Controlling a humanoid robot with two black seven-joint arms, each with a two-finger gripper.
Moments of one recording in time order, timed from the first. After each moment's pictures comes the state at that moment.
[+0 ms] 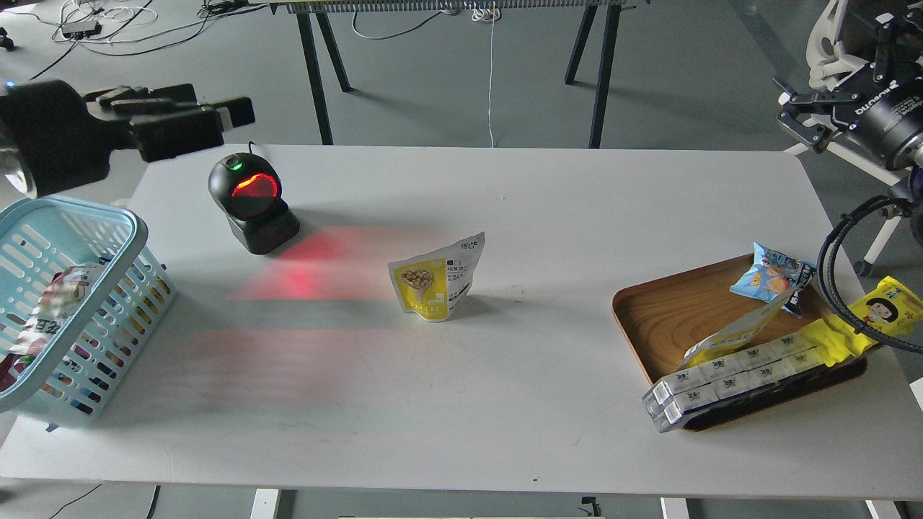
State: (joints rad) left arm -0.89 1.20 -0.54 -1.75 1.52 -0.27 -0.16; right arm 0.72 -0.66 0.89 0.76 0.48 0.48 -0.17
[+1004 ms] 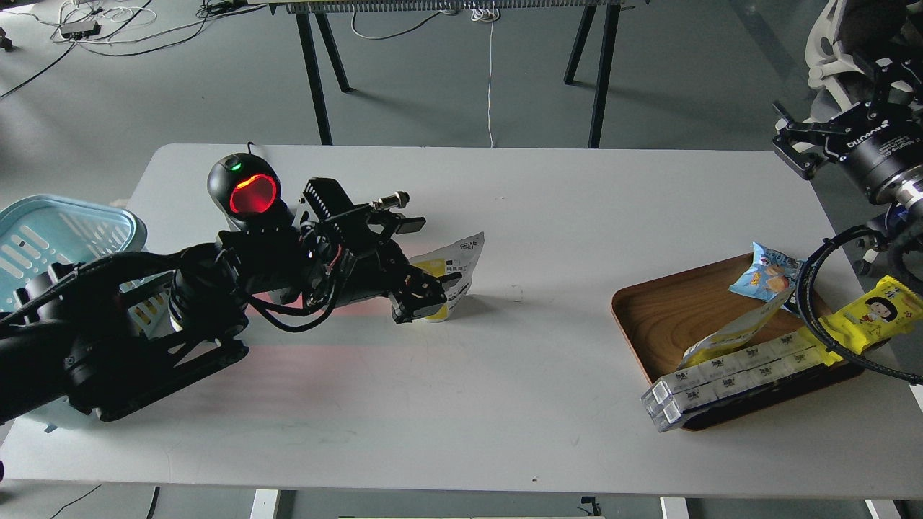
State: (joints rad) left arm -0.79 0.53 -0.42 -1.52 2.18 -0.31 -0.06; right arm 0.67 -0.59 0.96 0.73 0.47 0.49 -0.17
